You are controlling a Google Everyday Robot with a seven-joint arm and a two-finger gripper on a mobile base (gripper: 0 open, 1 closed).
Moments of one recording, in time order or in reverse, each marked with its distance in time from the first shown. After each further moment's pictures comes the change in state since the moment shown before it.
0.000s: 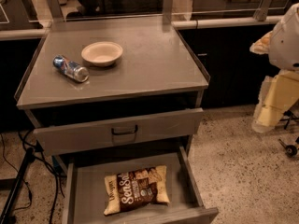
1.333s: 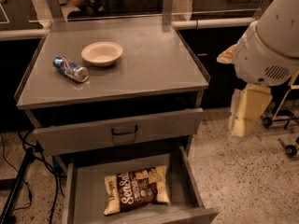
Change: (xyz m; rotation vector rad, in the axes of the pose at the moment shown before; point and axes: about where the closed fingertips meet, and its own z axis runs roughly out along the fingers) arm -0.043 0.018 0.031 -0.043 -0.044 -0.157
